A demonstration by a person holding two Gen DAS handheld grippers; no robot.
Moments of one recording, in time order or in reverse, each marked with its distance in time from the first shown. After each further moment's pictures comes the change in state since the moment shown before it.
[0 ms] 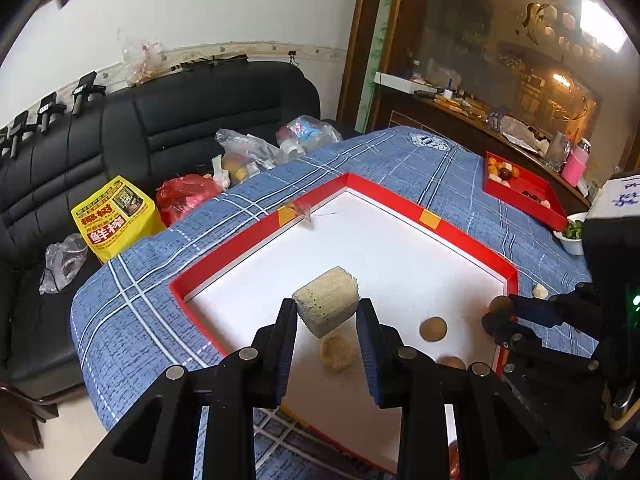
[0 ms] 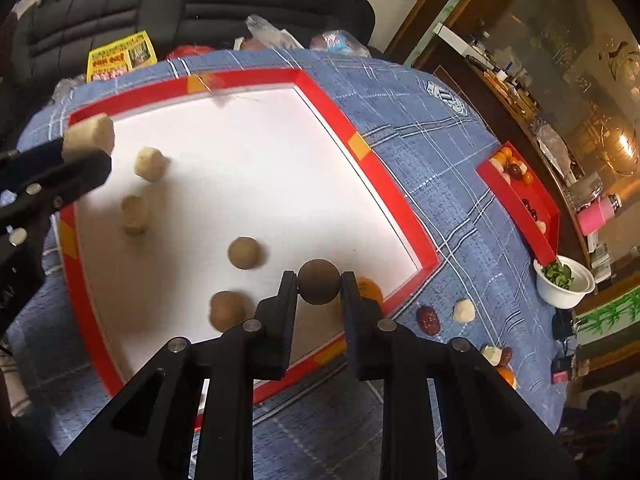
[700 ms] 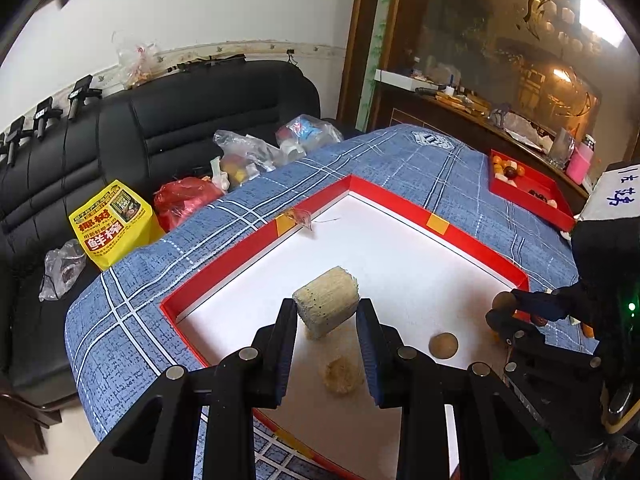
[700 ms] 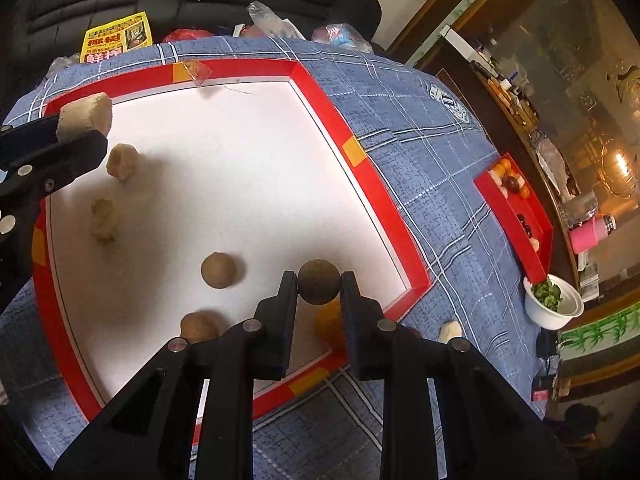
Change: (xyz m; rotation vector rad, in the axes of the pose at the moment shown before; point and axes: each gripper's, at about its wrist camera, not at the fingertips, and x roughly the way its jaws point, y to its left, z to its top) left arm 0.016 0.001 0.009 0.012 0.006 0.009; right arm 0.013 0.001 0.017 -0.060 0.025 -0.043
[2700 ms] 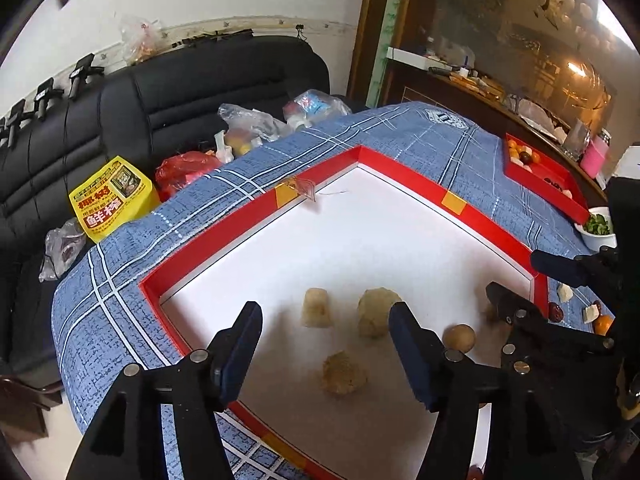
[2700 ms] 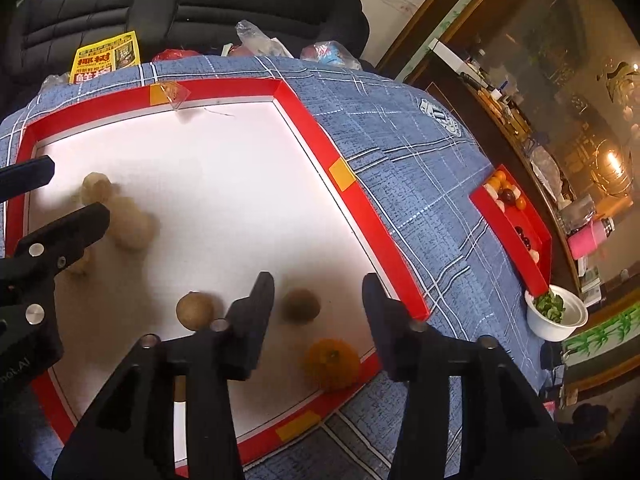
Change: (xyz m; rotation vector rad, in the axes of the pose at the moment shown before) left arm 0.026 -0.002 -0.005 -0.033 0.088 0.027; right arm 0.013 -0.007 0.007 0.030 -0.087 -0.021
